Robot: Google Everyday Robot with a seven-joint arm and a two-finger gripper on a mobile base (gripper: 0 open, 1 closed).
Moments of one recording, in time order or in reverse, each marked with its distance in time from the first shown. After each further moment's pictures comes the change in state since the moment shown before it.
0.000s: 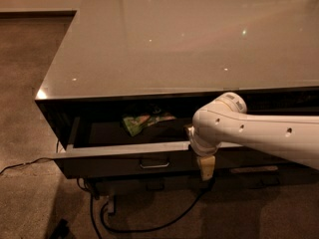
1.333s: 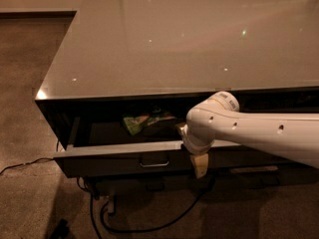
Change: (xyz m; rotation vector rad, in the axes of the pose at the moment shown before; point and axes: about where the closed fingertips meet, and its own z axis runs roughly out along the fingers) arm -0.021 -0.011 0.005 0.015 -0.039 -0.091
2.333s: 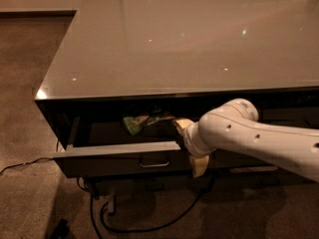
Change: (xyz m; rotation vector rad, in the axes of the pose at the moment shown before) arm -0.020 -0.004 -0.043 0.180 -0.084 -0.017
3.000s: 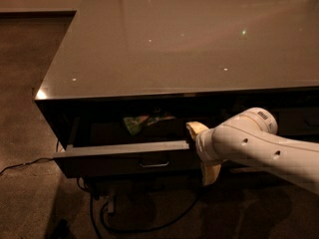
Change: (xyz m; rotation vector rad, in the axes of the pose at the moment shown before) arm 0.018 0.029 -0.023 0.015 0.057 0.101
